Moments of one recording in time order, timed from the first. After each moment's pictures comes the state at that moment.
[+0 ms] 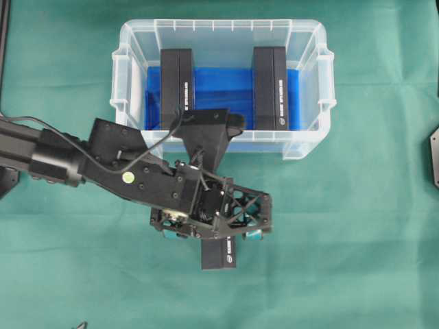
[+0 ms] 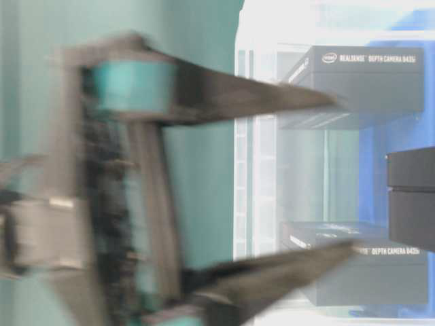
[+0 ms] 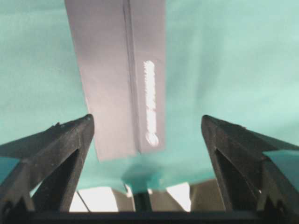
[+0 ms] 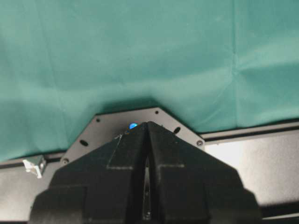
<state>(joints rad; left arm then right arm) -0.22 0.26 -0.15 0.01 1.16 -1.76 0.00 -0.72 0.50 -0.09 1.60 0.26</state>
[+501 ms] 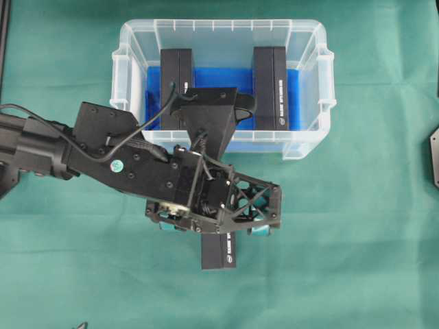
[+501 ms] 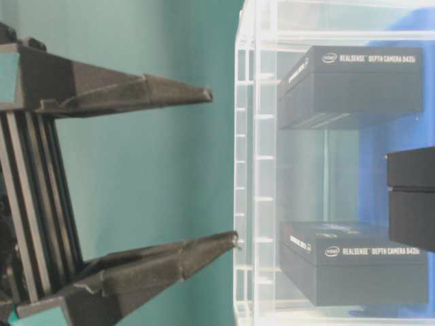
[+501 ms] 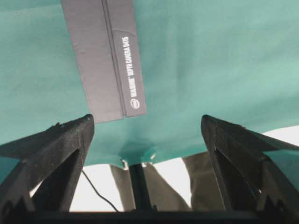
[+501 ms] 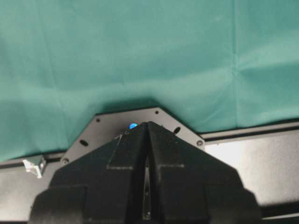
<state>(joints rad) -0.22 0.26 -0.30 0.03 1.34 -1.74 0.00 -0.72 0.50 -0.09 1.59 0.26</state>
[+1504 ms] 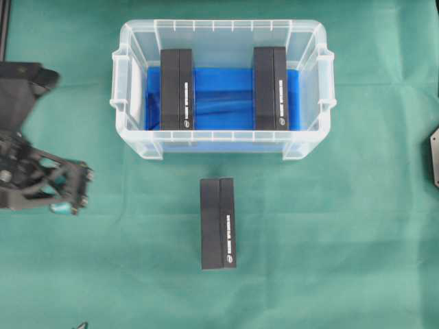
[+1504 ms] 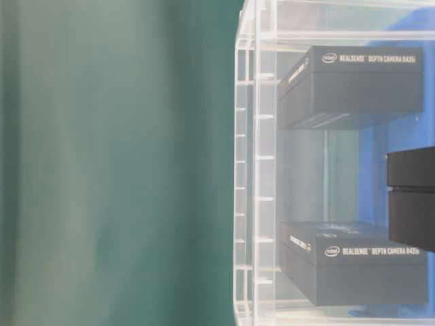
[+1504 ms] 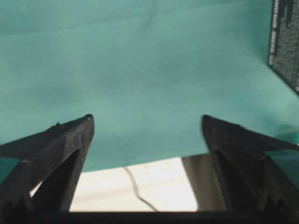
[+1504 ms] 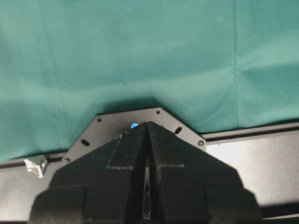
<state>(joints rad) -0.32 -0.46 0.44 0.03 1.37 -1.81 0.00 -0.72 0.50 -0.08 1.59 0.26</state>
